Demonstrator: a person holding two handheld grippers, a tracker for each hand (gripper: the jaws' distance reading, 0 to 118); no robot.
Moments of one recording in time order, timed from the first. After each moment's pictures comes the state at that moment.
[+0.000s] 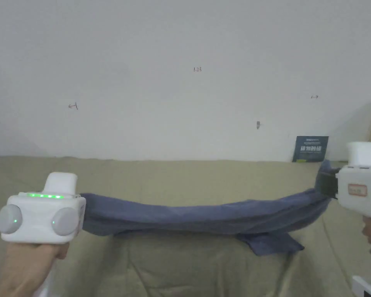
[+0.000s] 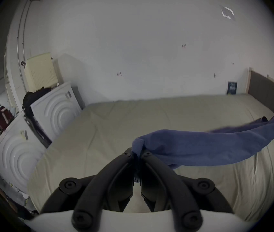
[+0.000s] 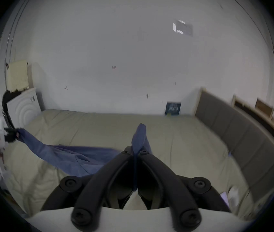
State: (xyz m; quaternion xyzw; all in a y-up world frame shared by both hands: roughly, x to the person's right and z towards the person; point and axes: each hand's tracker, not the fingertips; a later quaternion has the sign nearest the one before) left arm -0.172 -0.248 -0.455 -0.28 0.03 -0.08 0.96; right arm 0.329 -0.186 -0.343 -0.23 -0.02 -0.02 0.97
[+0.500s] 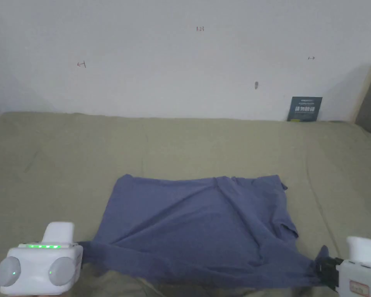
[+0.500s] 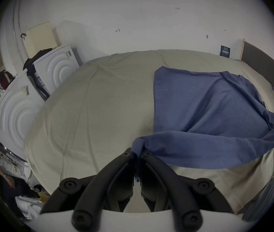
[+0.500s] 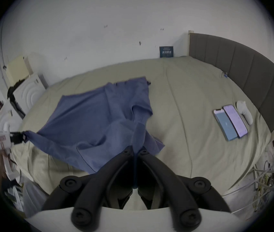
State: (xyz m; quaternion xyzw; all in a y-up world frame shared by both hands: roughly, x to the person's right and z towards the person) left arm -0.229 -0.374 -0.290 -0.40 0.03 -0.07 0.91; right arm 0.276 -0.347 -0.142 -0.38 -0.03 -0.06 0.92
